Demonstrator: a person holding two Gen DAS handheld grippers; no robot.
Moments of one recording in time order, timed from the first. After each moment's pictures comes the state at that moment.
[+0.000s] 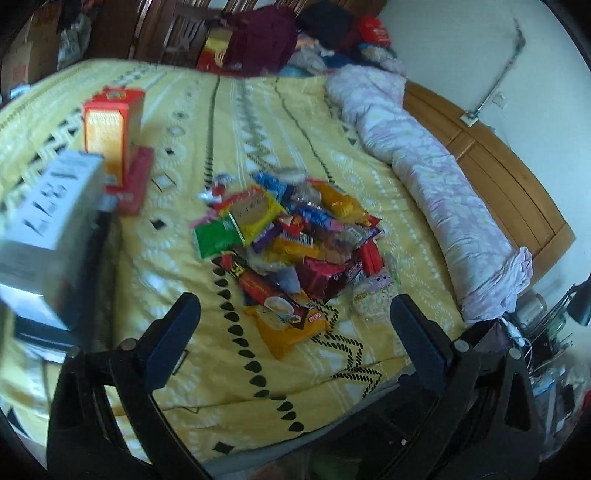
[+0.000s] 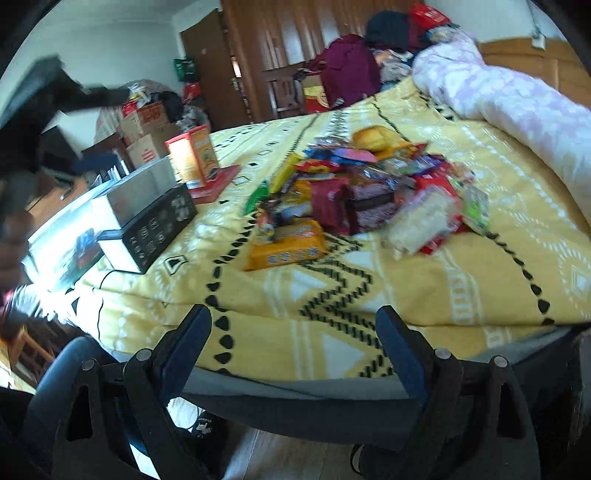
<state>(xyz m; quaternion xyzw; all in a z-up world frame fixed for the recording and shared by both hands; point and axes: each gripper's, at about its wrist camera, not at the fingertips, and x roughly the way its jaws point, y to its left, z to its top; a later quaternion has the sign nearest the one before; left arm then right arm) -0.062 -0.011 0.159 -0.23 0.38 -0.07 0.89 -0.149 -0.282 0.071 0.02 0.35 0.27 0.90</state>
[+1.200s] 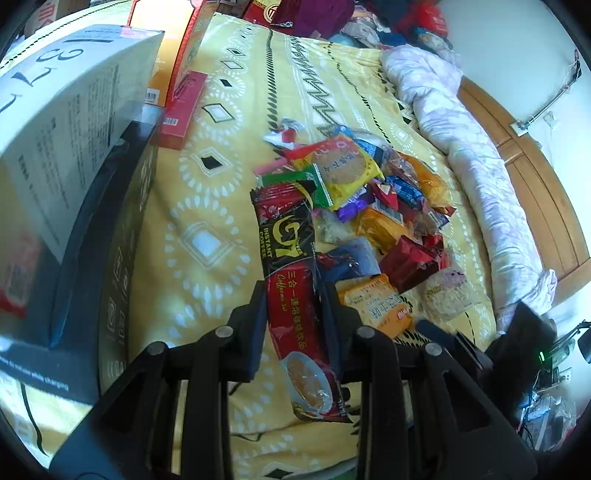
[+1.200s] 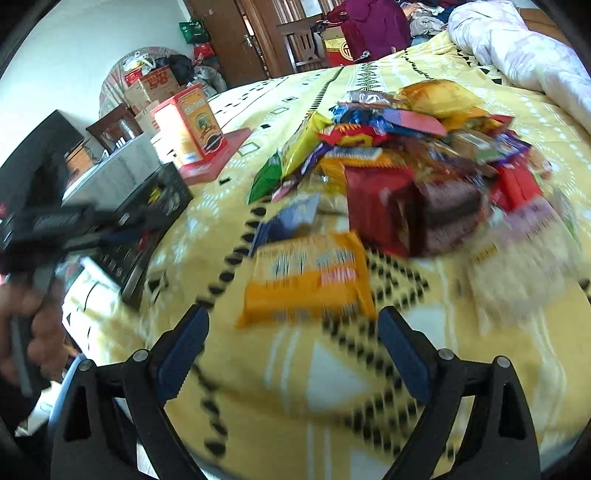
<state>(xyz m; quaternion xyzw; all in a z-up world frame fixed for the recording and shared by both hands) -0.059 0.044 0.088 -0.27 0.45 -0.04 0.85 -0.036 -0.195 0.044 0.00 0.44 0.32 0.84</state>
